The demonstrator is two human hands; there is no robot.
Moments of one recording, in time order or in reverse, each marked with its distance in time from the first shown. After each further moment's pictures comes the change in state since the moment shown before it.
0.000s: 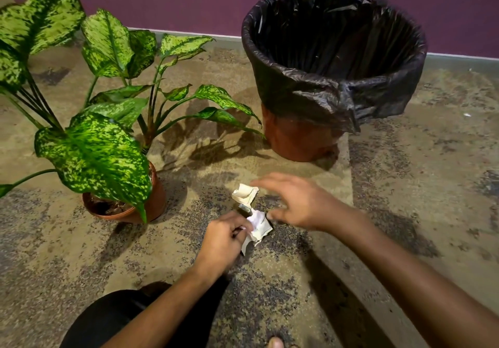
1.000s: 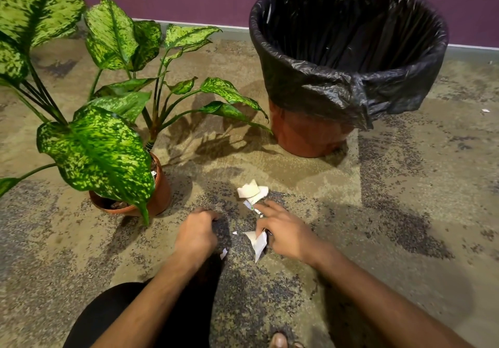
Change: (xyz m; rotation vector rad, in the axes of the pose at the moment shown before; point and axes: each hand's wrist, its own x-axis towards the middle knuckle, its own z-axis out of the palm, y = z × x) left_hand 0.009 -0.023 -0.037 0.439 -0.089 -0.335; right_hand 0.023 0.028 0.114 0.009 -0.026 -0.012
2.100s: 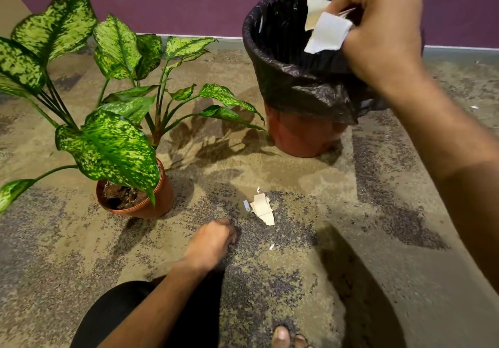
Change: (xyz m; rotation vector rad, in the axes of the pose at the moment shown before) left_hand -0.009 -0.007 0.024 0.119 -0.074 0.441; right_hand -0.021 -0.029 -0.291 -0.076 1.130 0.072
